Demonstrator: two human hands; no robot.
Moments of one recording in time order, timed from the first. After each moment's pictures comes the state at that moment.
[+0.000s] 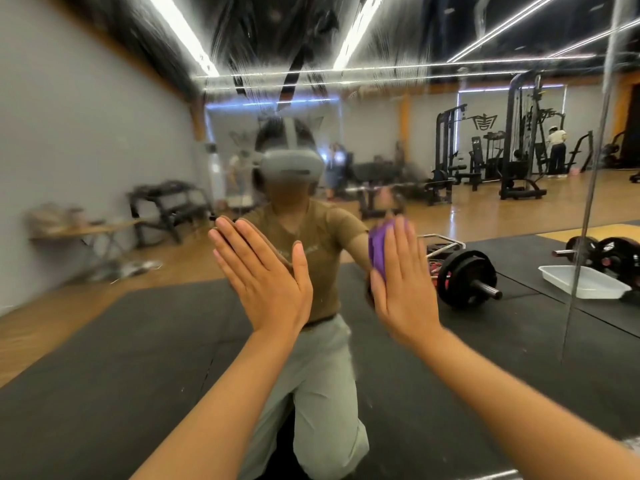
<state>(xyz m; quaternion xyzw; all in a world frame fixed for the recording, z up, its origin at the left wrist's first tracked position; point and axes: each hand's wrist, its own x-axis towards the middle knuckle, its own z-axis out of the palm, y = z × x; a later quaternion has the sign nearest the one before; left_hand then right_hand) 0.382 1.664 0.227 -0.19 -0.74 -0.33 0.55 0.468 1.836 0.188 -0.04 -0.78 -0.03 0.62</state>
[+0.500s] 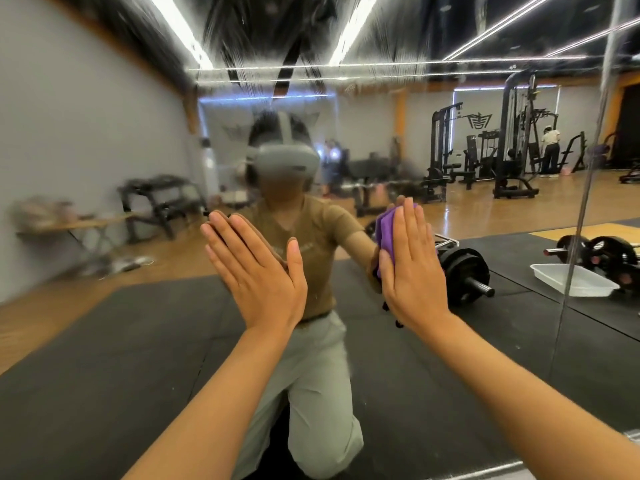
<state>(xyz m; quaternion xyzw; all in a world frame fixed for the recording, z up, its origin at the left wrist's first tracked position) 0.381 1.665 0.226 -0.19 -0.74 -0.33 0.56 0.479 1.844 0.211 -0.08 -0.80 -0.01 0.60</state>
